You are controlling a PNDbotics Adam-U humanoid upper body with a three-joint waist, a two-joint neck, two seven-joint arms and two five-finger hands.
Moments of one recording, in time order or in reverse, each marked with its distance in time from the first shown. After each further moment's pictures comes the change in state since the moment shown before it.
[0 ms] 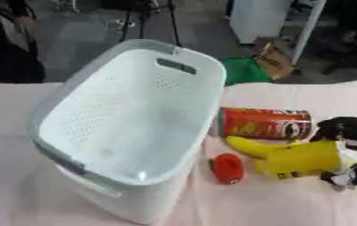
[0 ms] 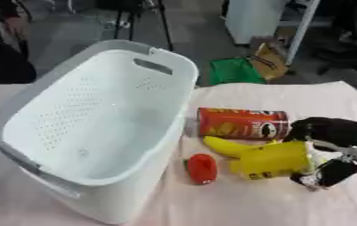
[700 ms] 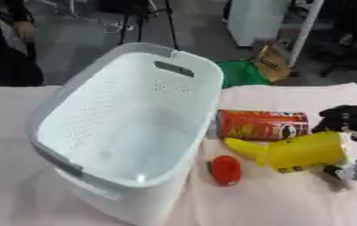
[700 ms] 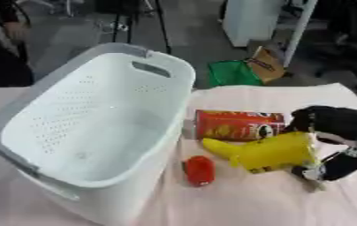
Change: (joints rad) left arm 0.001 0.000 0.000 0.000 -0.001 0.002 -0.002; right arm 0.029 -0.081 -0.023 -0.133 -0.025 0.026 -0.024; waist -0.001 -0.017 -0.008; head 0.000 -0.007
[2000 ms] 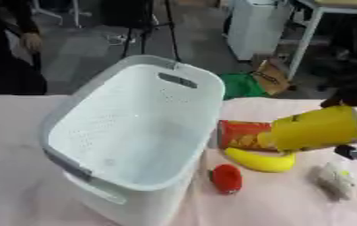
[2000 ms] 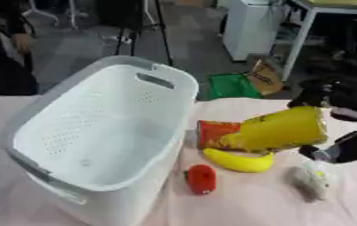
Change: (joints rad) left arm 0.015 0.000 0.000 0.000 -0.008 -0.005 -0.005; right arm -0.004 -0.126 -0.083 -0.124 -0.102 0.066 -0.051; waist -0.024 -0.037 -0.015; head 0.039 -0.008
